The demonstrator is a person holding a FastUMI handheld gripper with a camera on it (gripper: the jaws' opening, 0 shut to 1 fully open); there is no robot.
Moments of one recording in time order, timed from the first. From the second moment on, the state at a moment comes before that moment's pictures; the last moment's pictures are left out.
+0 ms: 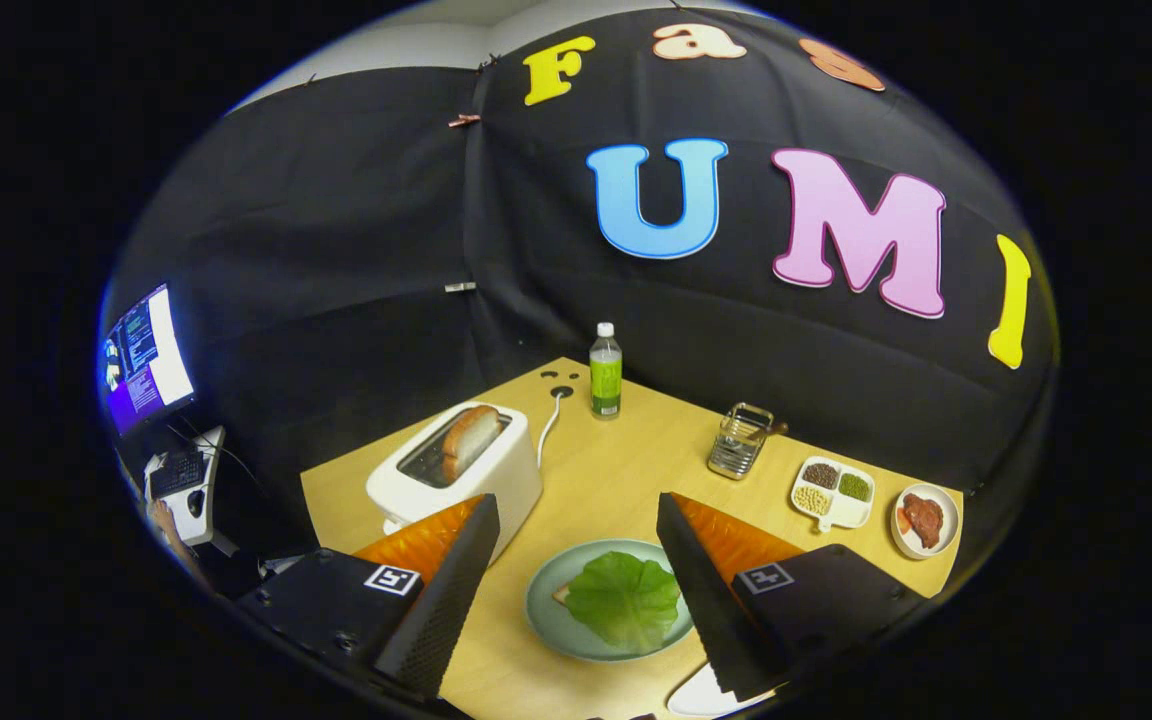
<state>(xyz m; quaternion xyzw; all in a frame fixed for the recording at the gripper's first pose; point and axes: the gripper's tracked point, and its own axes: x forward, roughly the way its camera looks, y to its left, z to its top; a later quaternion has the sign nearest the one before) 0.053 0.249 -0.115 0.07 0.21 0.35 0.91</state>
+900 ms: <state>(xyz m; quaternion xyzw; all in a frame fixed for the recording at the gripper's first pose) 0.087 0.427 -0.123 0.05 0.25 0.35 0.90</state>
